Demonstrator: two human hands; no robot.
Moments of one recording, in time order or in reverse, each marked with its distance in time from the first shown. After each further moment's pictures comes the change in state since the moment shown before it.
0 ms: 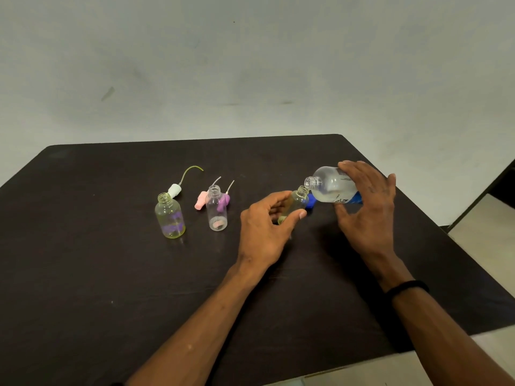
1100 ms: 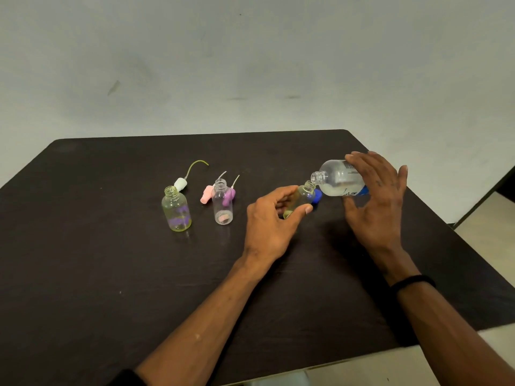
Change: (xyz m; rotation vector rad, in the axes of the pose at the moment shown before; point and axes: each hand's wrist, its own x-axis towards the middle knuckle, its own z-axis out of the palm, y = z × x) left_hand 0.000 0.000 -0.001 0.006 -0.007 0.008; right_hand 0.003 -0.001 -0.001 -0.026 0.017 -0.029
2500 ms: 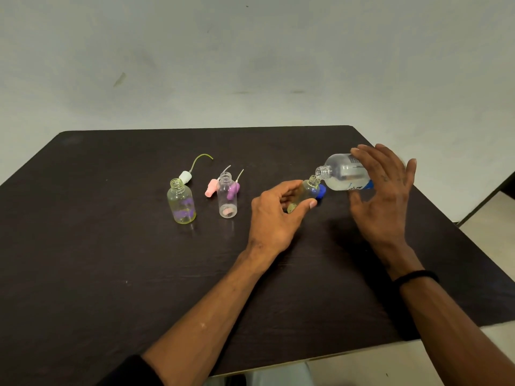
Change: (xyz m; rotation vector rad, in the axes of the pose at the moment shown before) left_hand 0.000 0.001 0.000 0.003 -0.010 0.007; right_hand 0.002 0.001 0.000 -0.026 0.022 -0.044
